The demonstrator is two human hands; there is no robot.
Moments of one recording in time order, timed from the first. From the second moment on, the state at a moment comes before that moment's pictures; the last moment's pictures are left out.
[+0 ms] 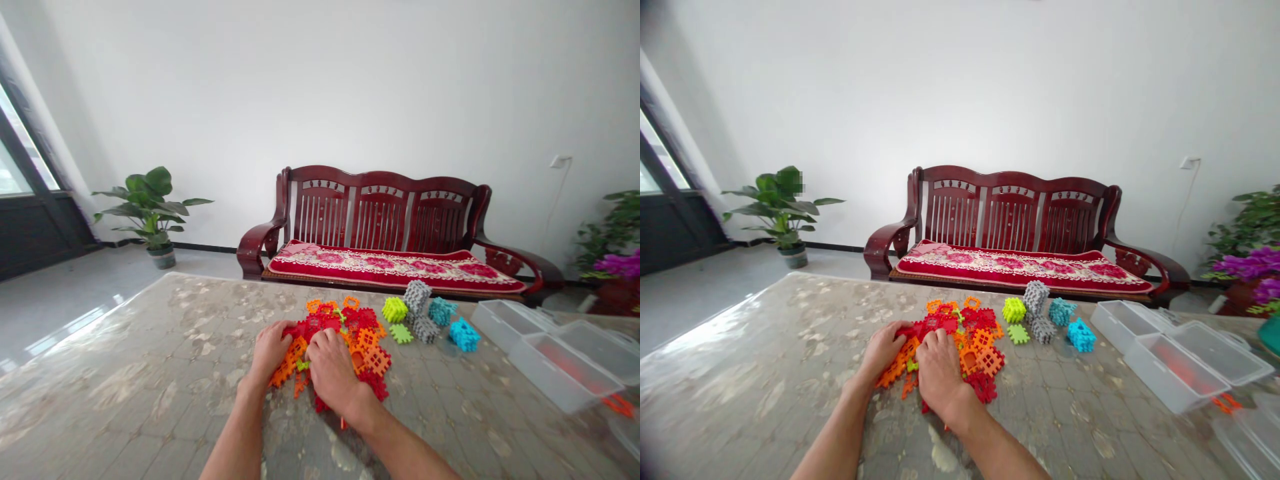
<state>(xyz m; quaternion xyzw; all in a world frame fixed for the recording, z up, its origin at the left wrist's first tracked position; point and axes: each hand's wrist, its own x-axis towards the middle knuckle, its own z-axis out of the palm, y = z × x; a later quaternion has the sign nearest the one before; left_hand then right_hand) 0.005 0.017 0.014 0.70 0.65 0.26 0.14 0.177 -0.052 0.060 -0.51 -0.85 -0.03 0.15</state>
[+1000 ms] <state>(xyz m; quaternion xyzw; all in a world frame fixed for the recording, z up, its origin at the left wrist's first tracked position) 0.001 0.024 0.007 0.72 0.64 0.24 0.13 0.329 -0.037 -0.003 -0.64 -0.61 0.20 0.42</state>
